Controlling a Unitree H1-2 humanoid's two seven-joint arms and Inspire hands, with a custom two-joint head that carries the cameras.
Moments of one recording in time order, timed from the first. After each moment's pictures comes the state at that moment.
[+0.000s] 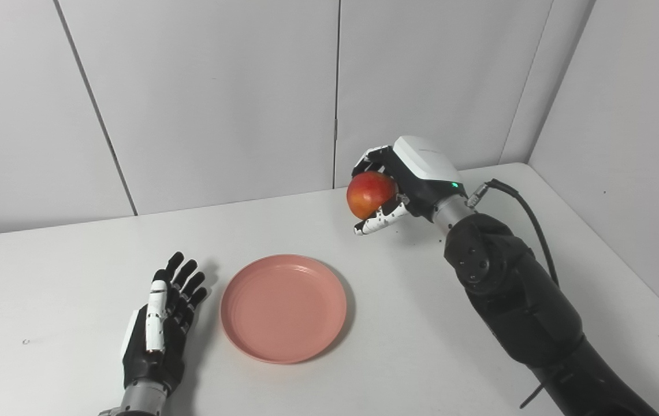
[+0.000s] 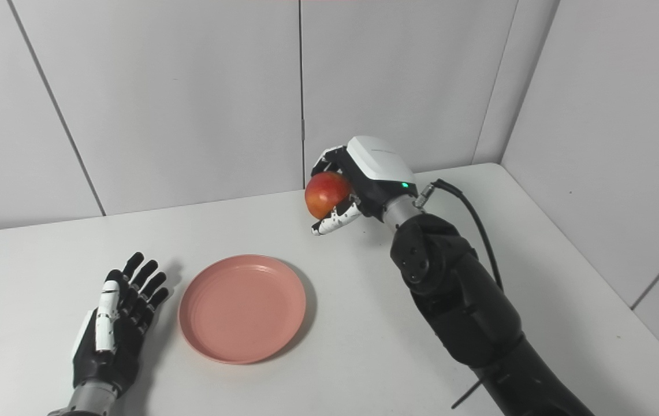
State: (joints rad) left arm -0.20 -0.05 0.01 0.00 -0.21 0.22 -0.09; right arm -0.58 -0.39 0.27 -0.23 -0.75 0.45 0.33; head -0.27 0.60
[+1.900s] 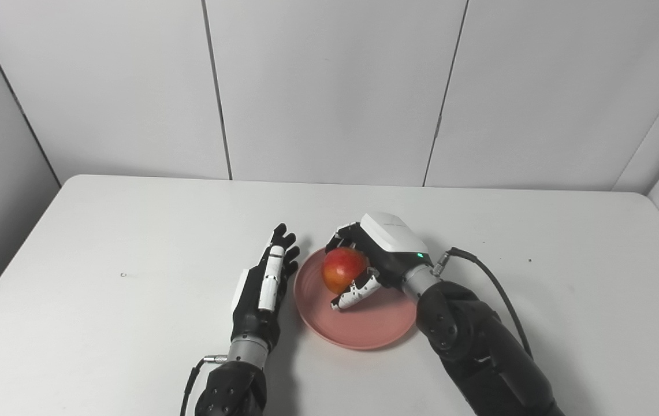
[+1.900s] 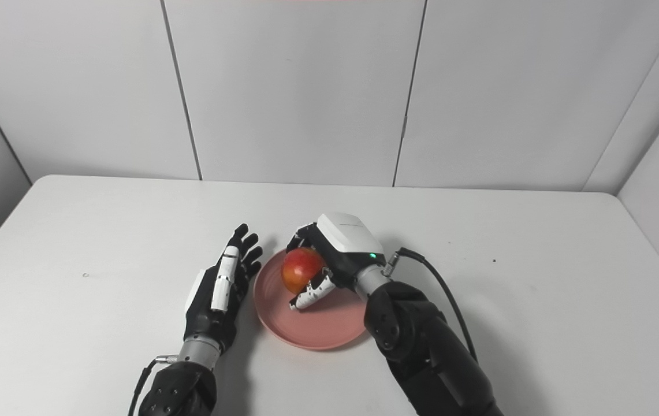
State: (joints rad) left arm -0.19 -0.15 -0.06 0.00 -0.04 0.18 0.03; right arm -0.56 -0.16 0.46 0.07 -0.77 0.28 0.29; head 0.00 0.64
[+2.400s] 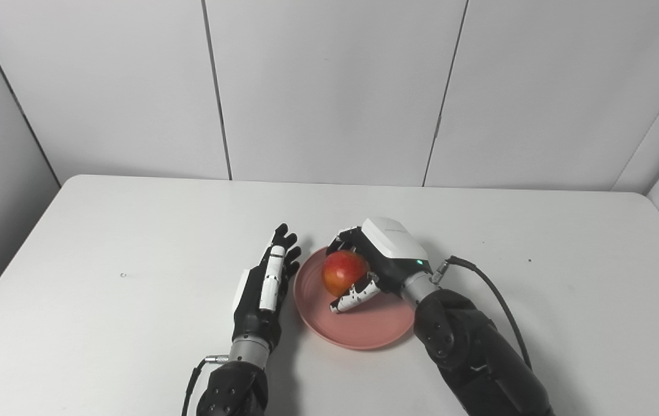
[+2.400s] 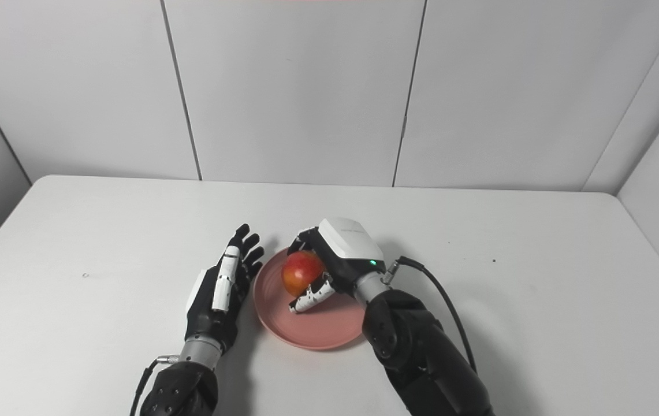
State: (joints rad) left arm -0.19 -0.16 -0.05 0.00 -0.04 0.18 0.03; right arm -0.54 -0.15 0.47 0.10 -0.77 0.26 0.22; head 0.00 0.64
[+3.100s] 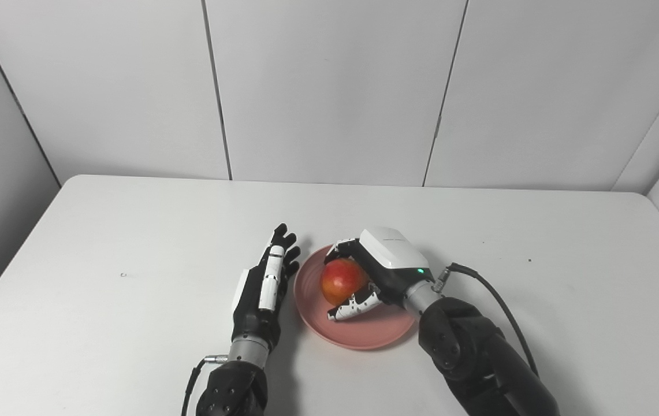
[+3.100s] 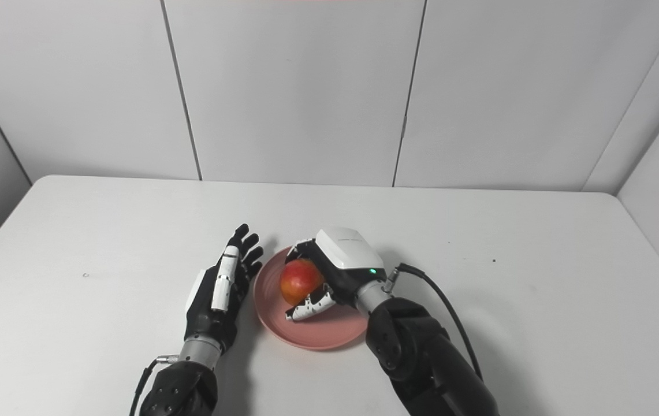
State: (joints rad) left arm -0.19 -0.16 -0.05 0.00 -0.04 0.18 0.03; right arm -0.50 -0.18 0.49 -0.01 -0.82 0.29 0.35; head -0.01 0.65
